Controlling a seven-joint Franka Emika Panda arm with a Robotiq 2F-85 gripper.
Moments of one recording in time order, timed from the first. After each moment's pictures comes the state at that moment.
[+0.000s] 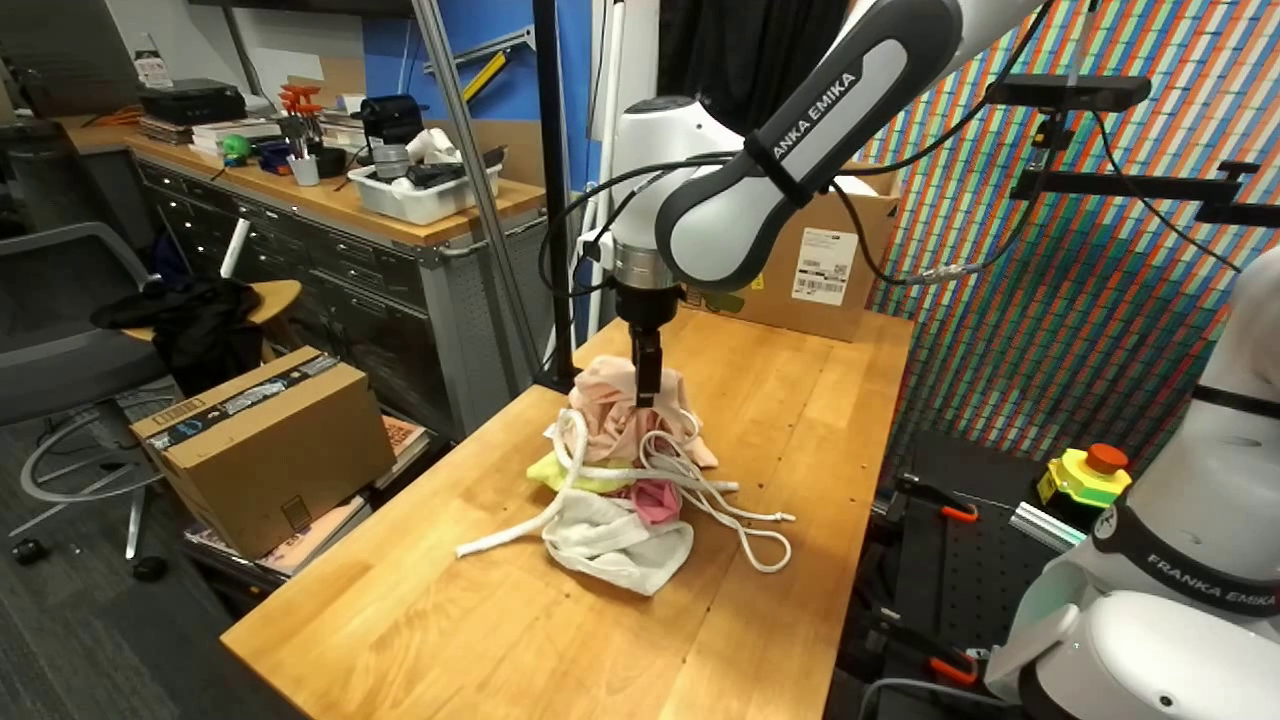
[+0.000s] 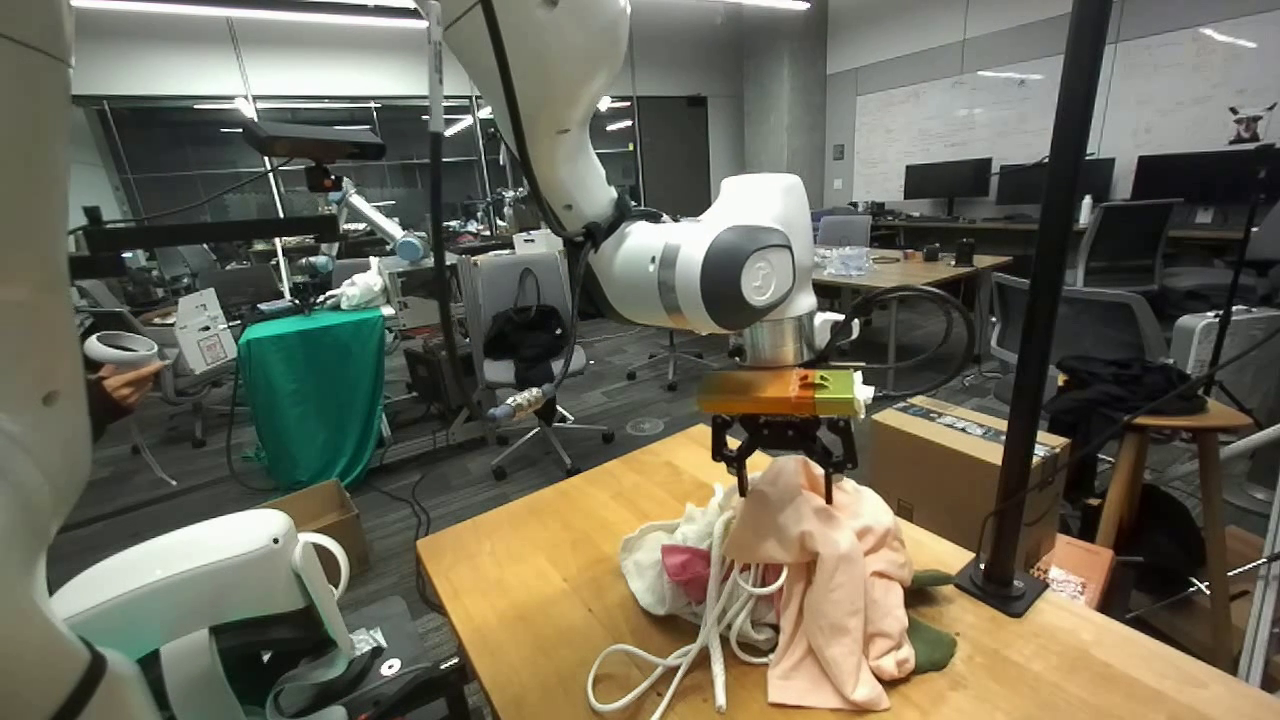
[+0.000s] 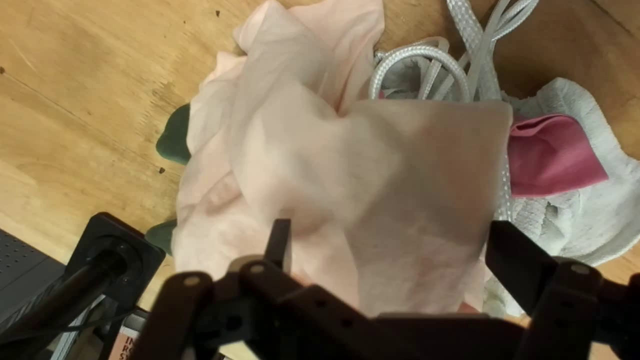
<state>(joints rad) 0.02 0.29 0.05 -2.19 -0.15 2.54 -0.45</state>
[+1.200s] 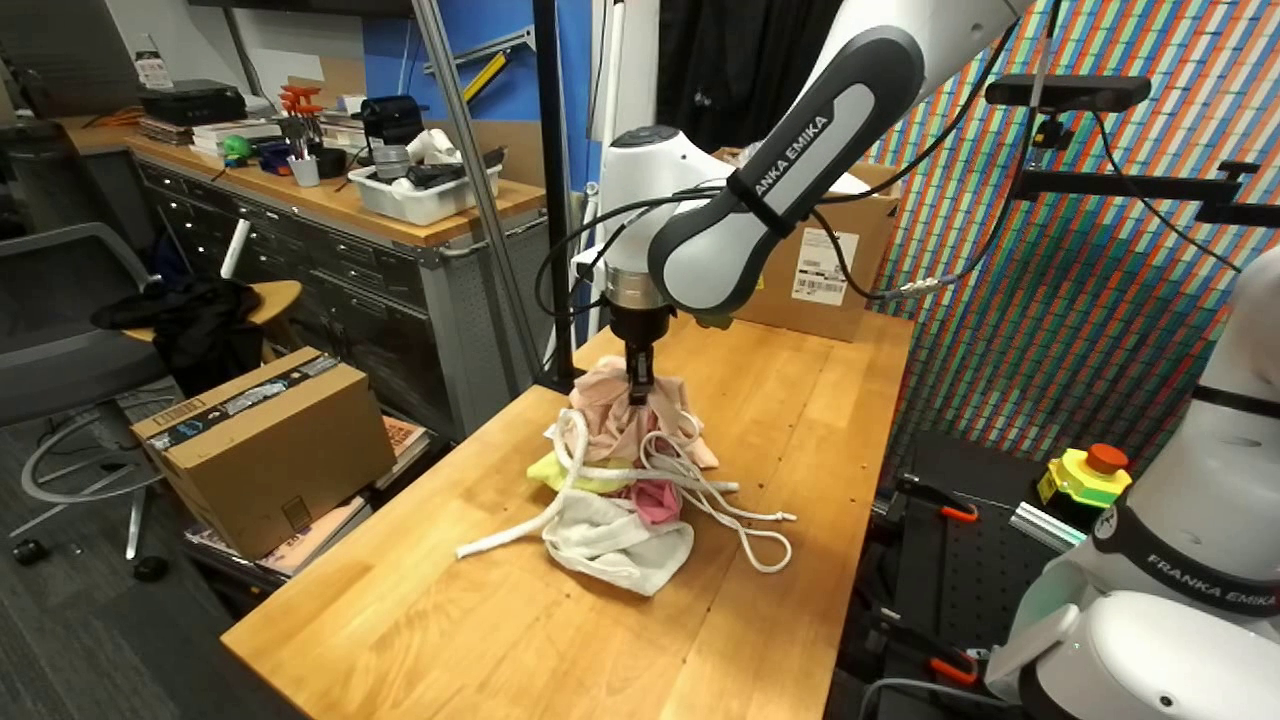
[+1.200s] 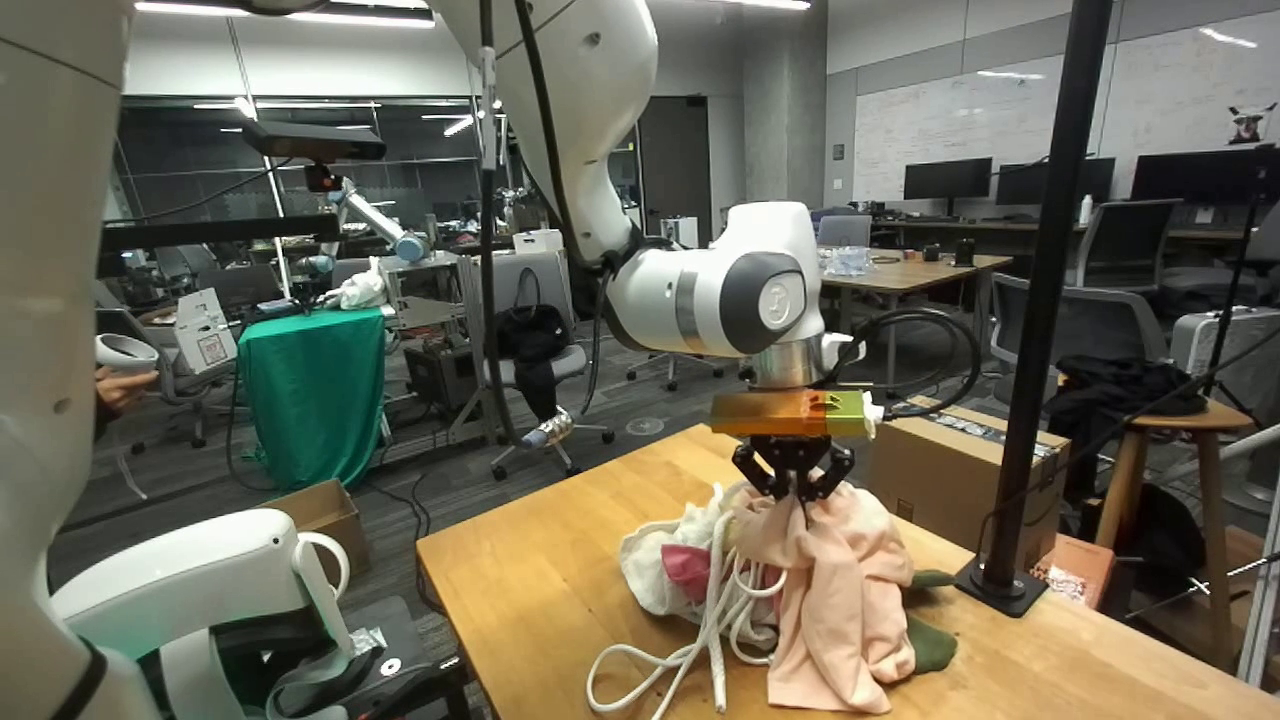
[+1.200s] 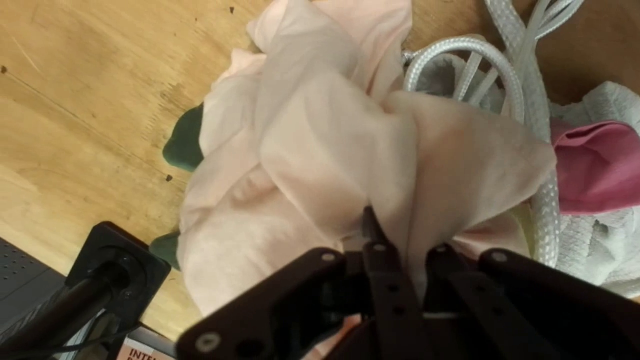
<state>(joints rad) 0.02 0.37 0.04 -2.15 -0.22 2.56 -0.41</state>
